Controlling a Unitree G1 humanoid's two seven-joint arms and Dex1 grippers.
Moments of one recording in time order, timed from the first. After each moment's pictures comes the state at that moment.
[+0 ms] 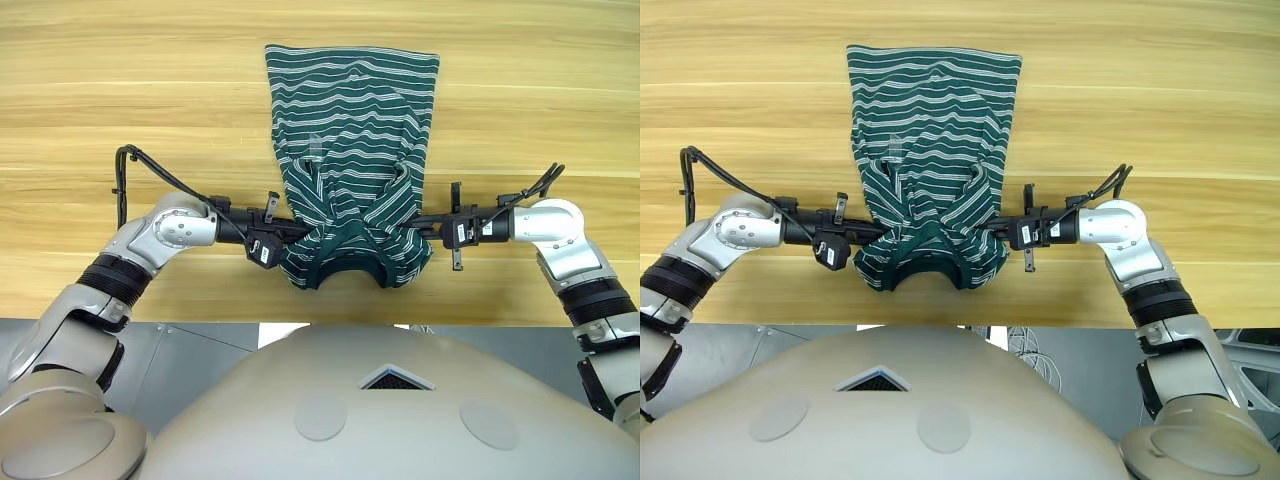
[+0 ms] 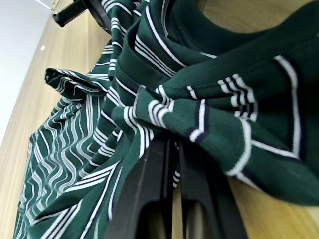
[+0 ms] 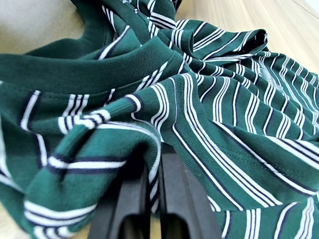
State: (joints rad) left arm -0.15 0.77 -0.62 0.32 0.16 -0.89 -0.83; right arm -0.02 -0.71 0.36 0.26 0.07 -0.60 1.16
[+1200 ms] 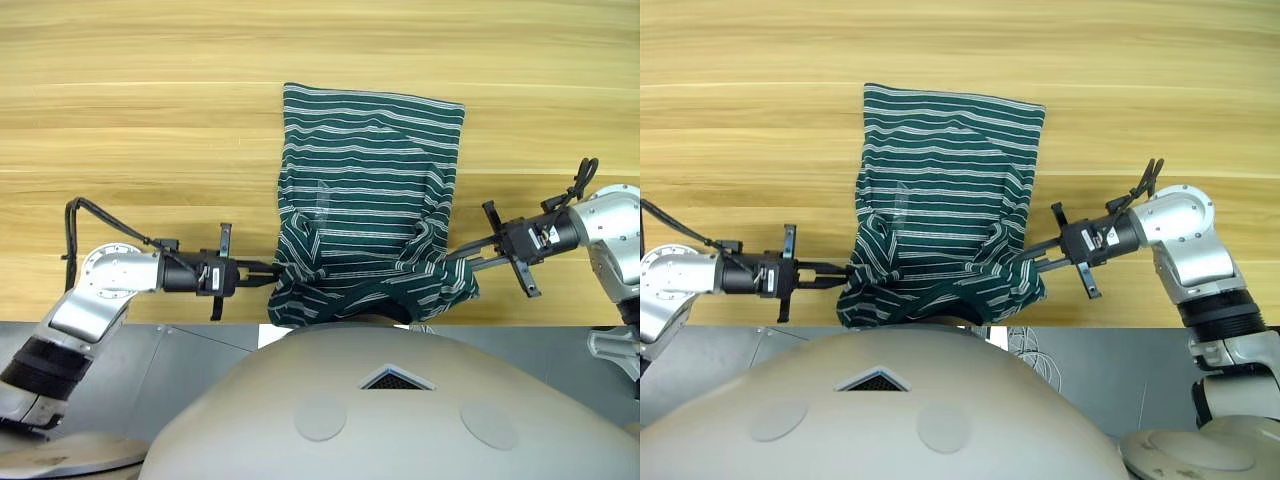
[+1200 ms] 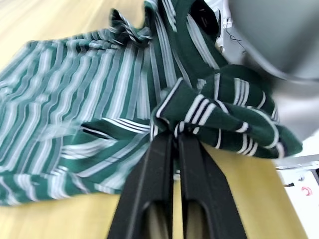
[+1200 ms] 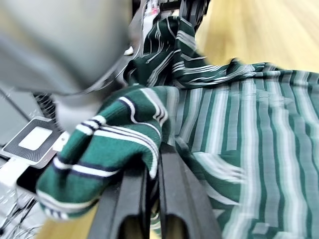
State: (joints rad) left arm 0.18 0.95 -0.32 -0.18 -0.40 -0.32 -1.15; right arm -0.07 -0.94 0.32 0.10 0.57 -0.23 1.61
